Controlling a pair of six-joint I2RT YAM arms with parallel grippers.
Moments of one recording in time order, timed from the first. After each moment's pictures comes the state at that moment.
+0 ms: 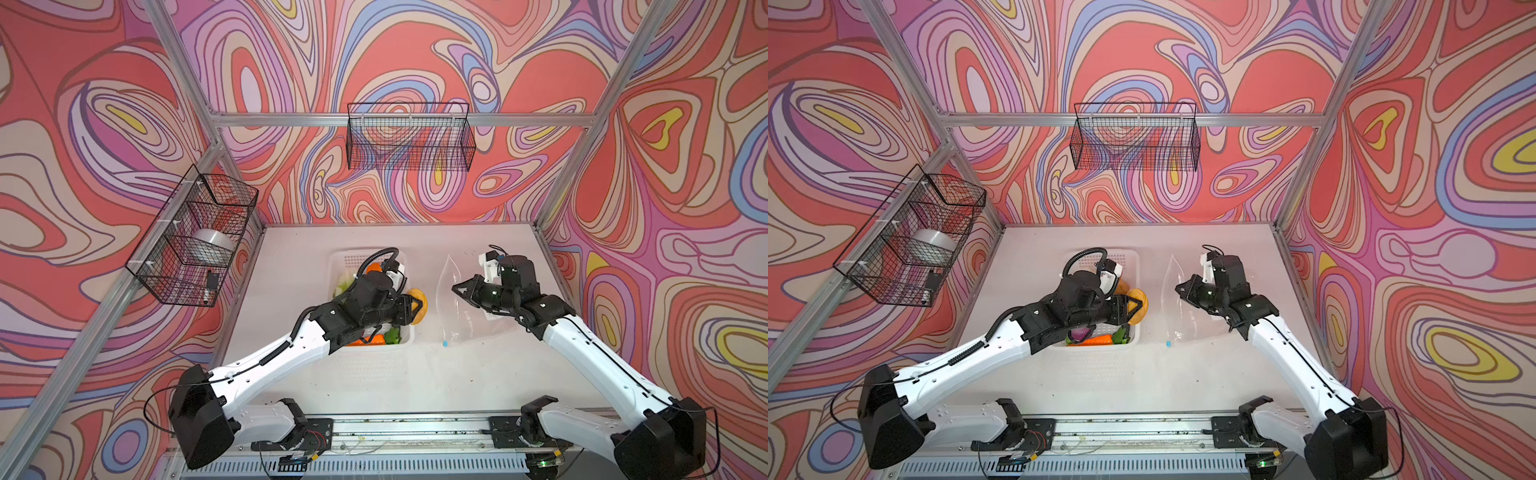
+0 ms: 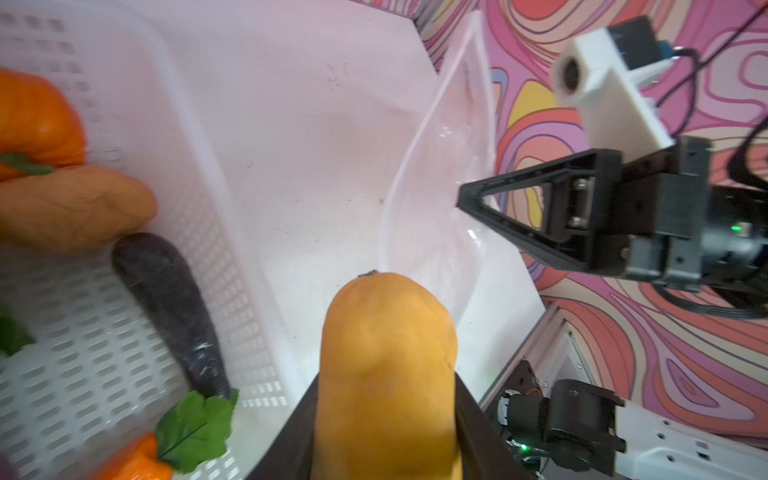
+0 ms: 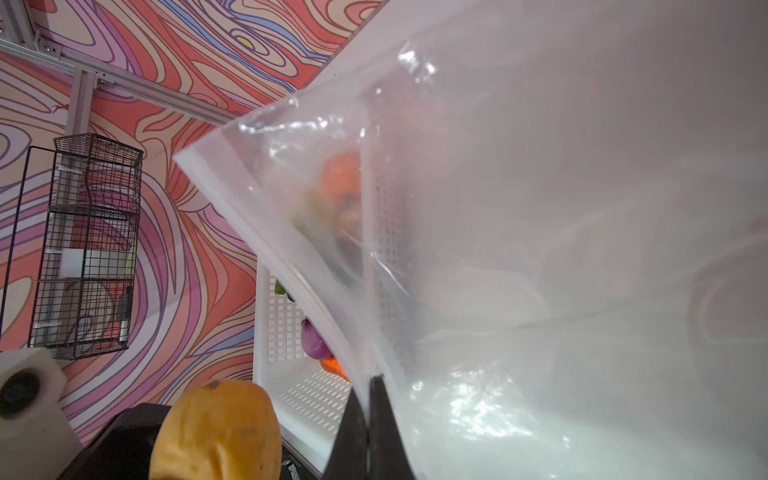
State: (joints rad) left arm -0.85 1.28 1.03 -0.27 0.14 -0.68; right arm 0.34 1.14 0.92 -0.41 -0.39 0.81
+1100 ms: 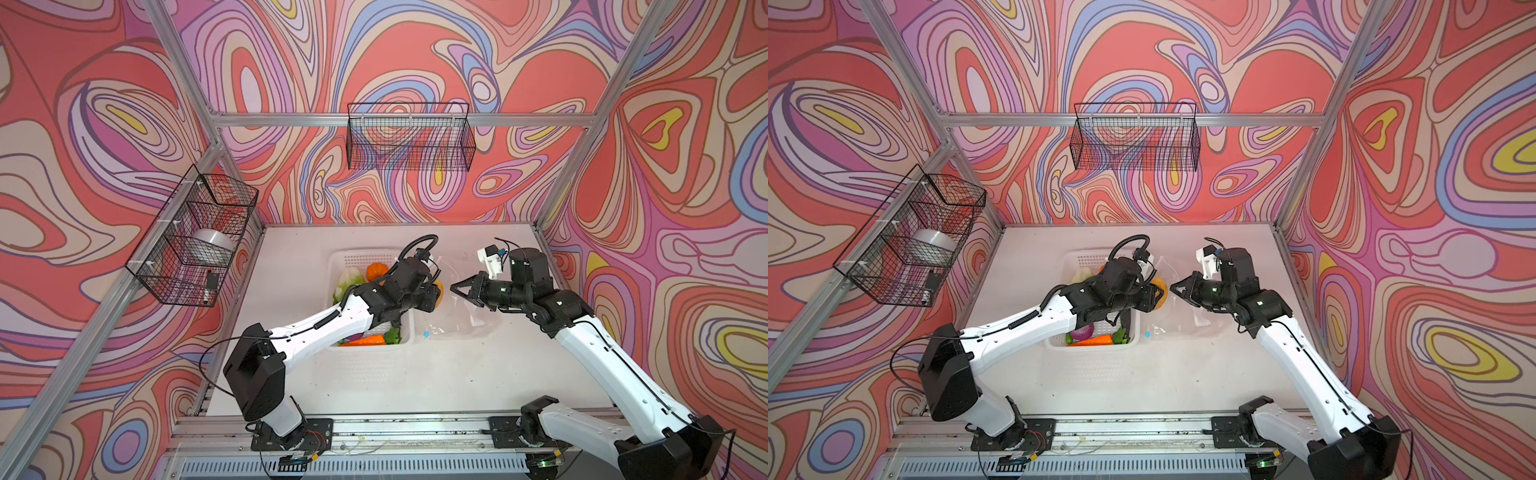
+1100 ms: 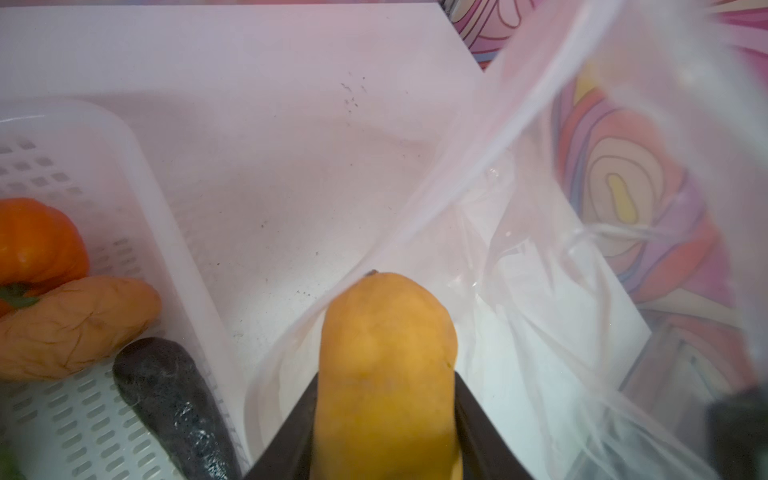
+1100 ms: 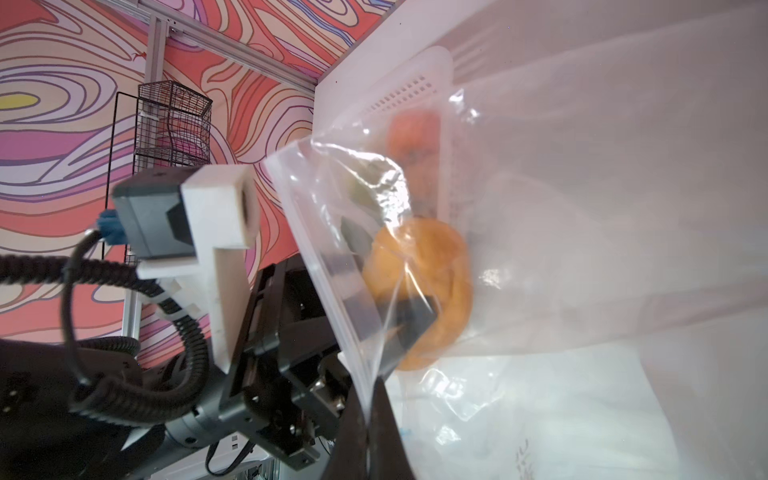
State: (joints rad) left arm -0.88 1.63 1.33 -0.38 -0.06 -0.51; right arm 0.34 1.10 1.07 -0.58 -0.55 0.79
